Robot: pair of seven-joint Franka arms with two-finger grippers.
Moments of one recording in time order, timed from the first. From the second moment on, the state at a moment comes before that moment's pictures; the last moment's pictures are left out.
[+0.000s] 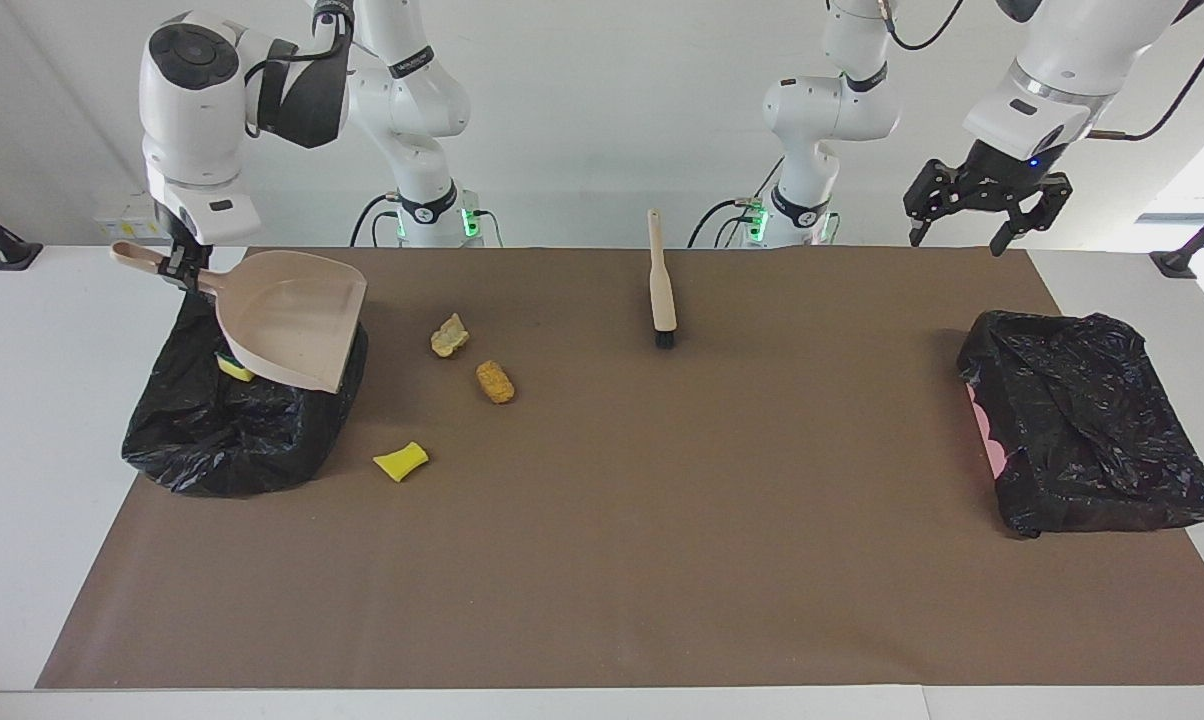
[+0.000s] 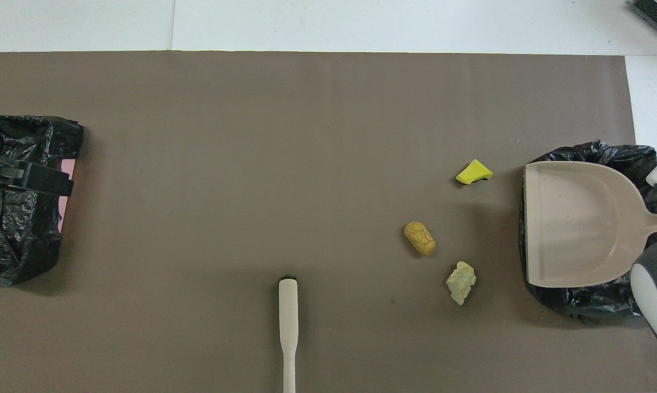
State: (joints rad) left arm -0.16 -0.02 0.03 -1.48 -0.01 1.48 0.09; right arm -0.17 -0.16 0.07 -2.01 -0.42 1.83 -1.46
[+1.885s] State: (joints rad) left arm -0.13 -0.01 0.01 -1.45 -0.01 1.41 0.09; right arm 0.52 0.63 0.08 -1.36 0.12 1.96 0.59
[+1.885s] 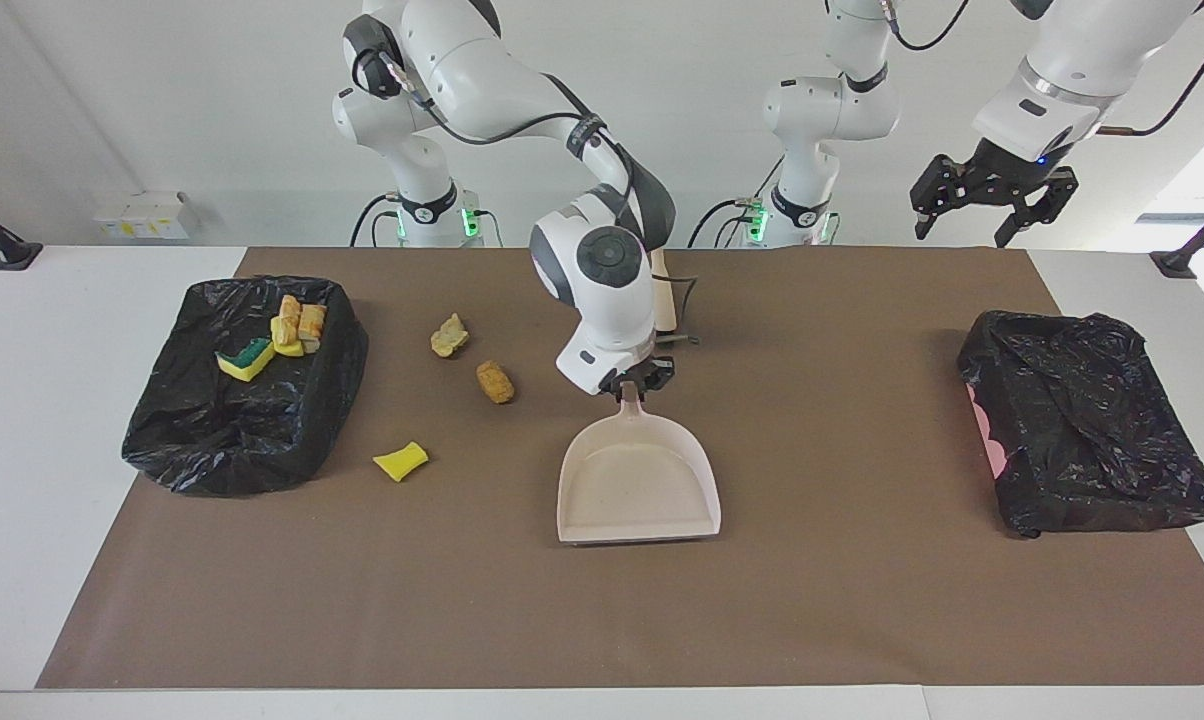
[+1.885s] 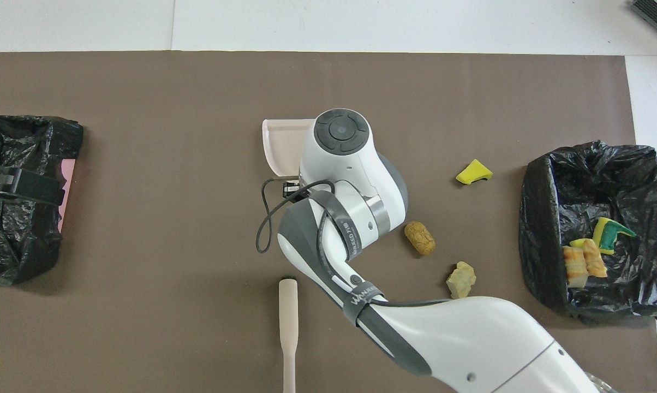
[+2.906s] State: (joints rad) left arm -0.13 -0.01 0.00 -1.46 -0.01 1.45 0.09; right arm 0.58 0.40 0.09 -1.56 0.18 1.84 0.64
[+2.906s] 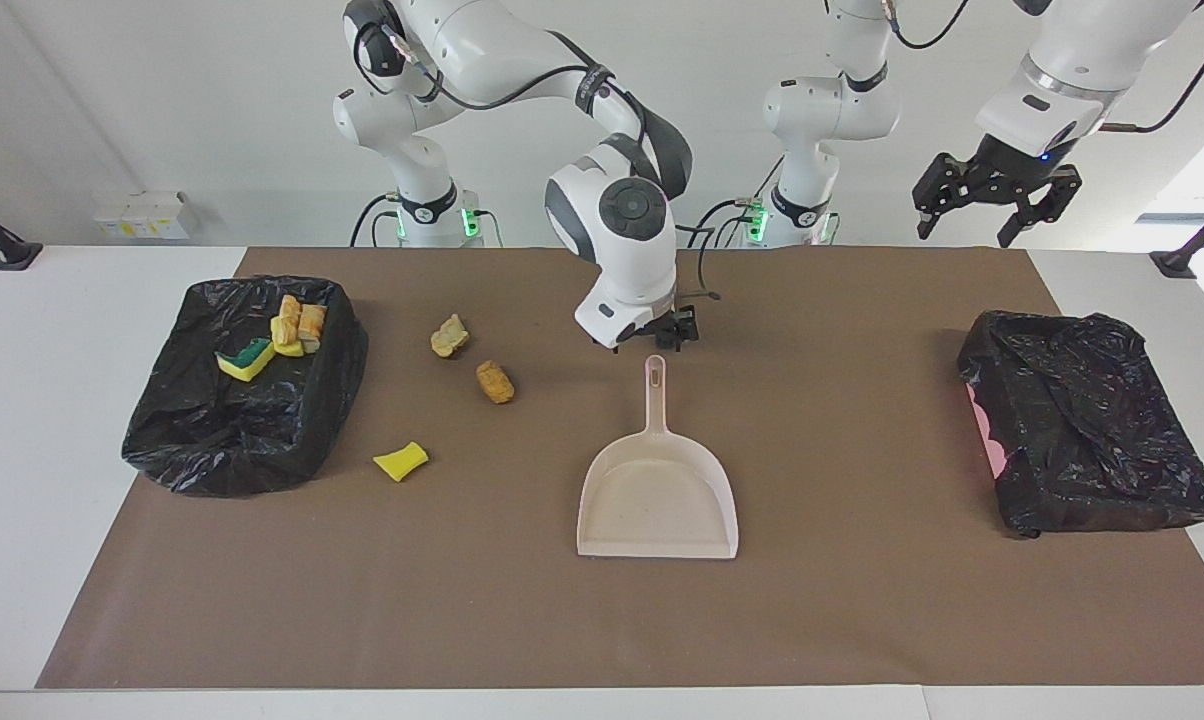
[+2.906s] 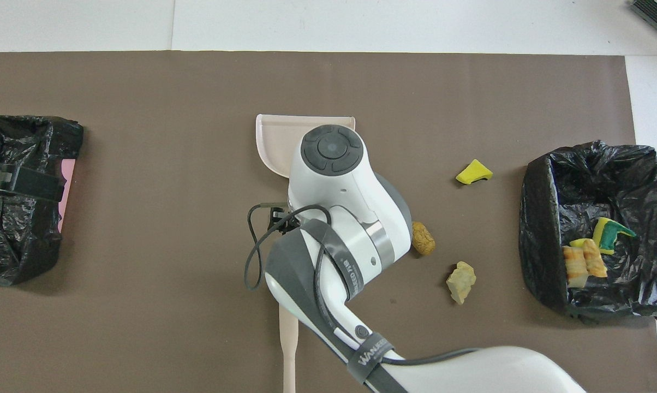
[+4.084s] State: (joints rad) left arm -0.14 0.19 -0.38 -1.70 0.07 1.93 -0.22; right arm 0.91 0.12 0.09 -2.13 0.23 2.10 0.90
